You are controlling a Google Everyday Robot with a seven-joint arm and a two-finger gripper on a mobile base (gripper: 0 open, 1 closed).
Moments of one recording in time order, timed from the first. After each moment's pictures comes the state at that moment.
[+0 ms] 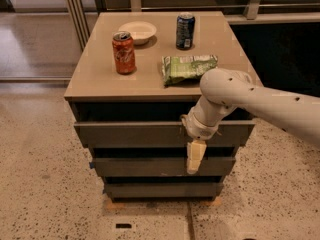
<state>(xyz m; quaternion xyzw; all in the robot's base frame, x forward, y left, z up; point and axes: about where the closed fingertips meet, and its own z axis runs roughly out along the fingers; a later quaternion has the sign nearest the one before) 0.540 -0.085 0.641 -0.72 0.67 0.13 0.11</state>
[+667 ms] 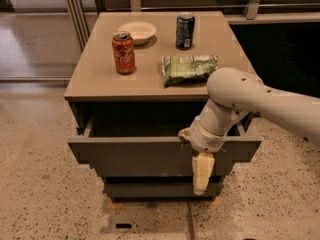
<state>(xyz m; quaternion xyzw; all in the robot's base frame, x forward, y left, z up) 0.463 -0.082 0.676 -0.73 0.65 0.19 0.08</state>
